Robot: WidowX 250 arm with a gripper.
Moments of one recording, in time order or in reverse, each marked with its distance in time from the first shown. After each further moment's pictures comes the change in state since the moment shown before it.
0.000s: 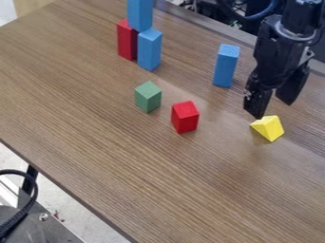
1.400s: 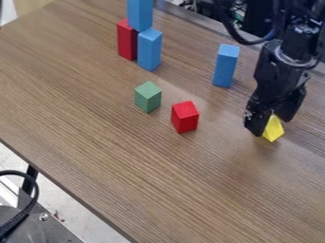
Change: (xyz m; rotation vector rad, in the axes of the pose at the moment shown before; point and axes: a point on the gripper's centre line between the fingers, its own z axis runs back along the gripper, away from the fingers) arm -0.006 -0.001 -0.037 0.032 -0.006 0.012
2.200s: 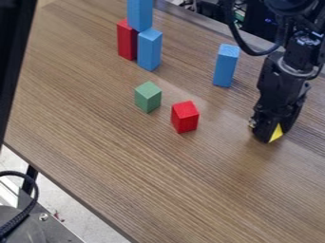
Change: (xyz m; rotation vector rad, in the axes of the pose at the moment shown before) arm -0.002 -0.002 -0.012 0.054 0.051 0.004
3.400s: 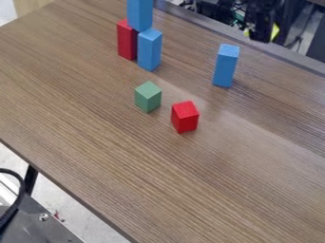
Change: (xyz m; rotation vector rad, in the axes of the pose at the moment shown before) arm 0.085 -0.027 0.119 -0.304 0.017 0.422
